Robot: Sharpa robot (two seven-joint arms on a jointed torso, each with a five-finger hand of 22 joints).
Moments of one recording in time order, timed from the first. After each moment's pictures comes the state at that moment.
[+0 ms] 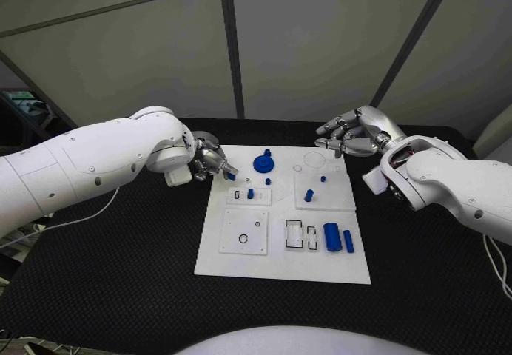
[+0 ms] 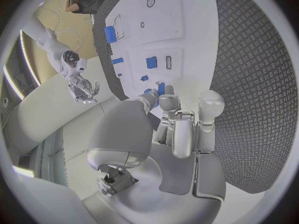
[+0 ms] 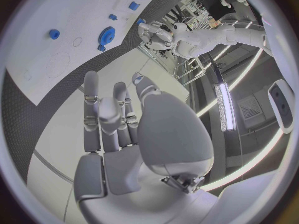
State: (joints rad) left arm 1.31 -0.72 0.02 1.29 -0.84 0.22 -0.55; left_hand 1.23 -0.02 0.44 0.14 0.04 0.92 0.05 0.59 0.63 1.28 -0.03 1.02 0.92 1.47 -0.08 1.51 1.31 0.11 1.21 0.03 1.18 1.04; right arm 1.20 -0.84 0.05 1.50 -0.88 -0.44 0.07; right_hand 1.40 -0.12 0.13 0.13 0.30 1.00 0.14 0.17 0.07 1.08 0.05 0.79 0.68 1.43 -0.02 1.11 1.03 0.17 1.04 0.09 0.84 0.54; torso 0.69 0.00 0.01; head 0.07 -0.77
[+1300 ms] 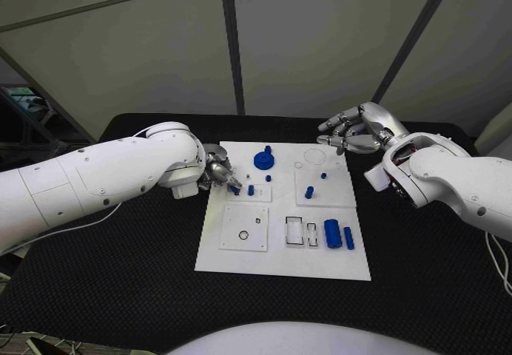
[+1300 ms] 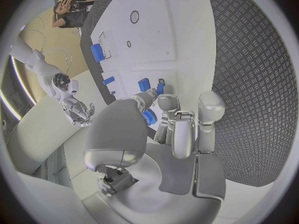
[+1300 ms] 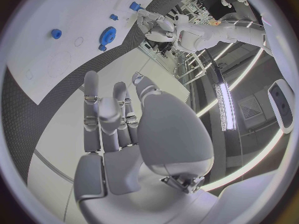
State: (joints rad) left arm 1.26 -0.73 0.01 1.40 -1.00 0.18 -0.62; left_hand 1.17 -0.09 0.58 0.10 0.04 0.93 0.04 0.63 0.64 1.31 -0.04 1.01 0.88 1.47 -0.09 1.52 1.31 0.11 1.23 0.02 1.20 1.07; right arm 1.20 -0.84 0.05 1.50 -0.88 -0.44 0.06; right_hand 1.40 -0.12 0.13 0.13 0.30 1.00 0.14 0.17 0.07 1.08 0.05 0.79 0.68 1.43 -0.02 1.11 1.03 0.17 1.04 0.09 0.84 0.54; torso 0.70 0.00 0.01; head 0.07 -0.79
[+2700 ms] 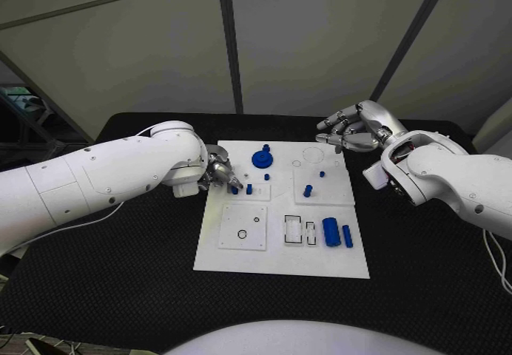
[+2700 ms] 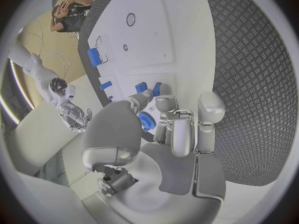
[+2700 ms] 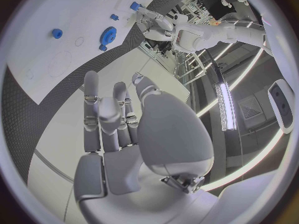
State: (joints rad) left arm 1.26 -0.70 0.00 1.37 -1.02 0.22 -0.63; left_hand 1.02 -0.13 0.59 0.08 0.05 0.95 0.02 0.67 0.65 1.32 -0.05 1.02 0.89 1.46 -0.09 1.52 1.31 0.11 1.24 0.02 1.21 1.09; right arm 1.20 -0.84 0.05 1.50 -0.88 -0.44 0.06; right_hand 1.40 -0.12 0.13 0.14 0.30 1.00 0.14 0.17 0.07 1.08 0.05 0.79 0.68 1.43 -0.02 1.11 1.03 0.17 1.04 0.09 0.84 0.54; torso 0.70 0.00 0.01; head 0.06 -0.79
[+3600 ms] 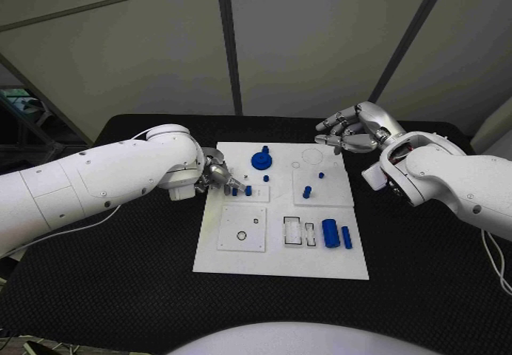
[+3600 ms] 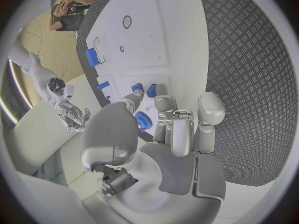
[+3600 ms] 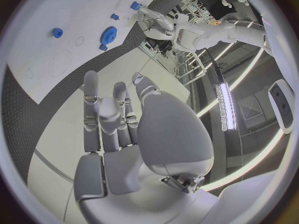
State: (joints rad) left arm 1.25 -0.71 0.01 1.38 -1.02 0.21 -0.64; left_hand 0.92 -0.18 0.36 0.17 0.05 0.97 0.02 0.67 0.63 1.33 -0.05 1.03 0.88 1.47 -0.09 1.52 1.31 0.11 1.25 0.01 1.22 1.11; right arm 1.20 -0.84 0.05 1.50 -0.88 -0.44 0.06; right_hand 1.40 -0.12 0.13 0.14 0.30 1.00 0.14 0.17 0.07 1.08 0.05 0.78 0.68 1.43 -0.02 1.10 1.03 0.17 1.04 0.09 0.83 0.54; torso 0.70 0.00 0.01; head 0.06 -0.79
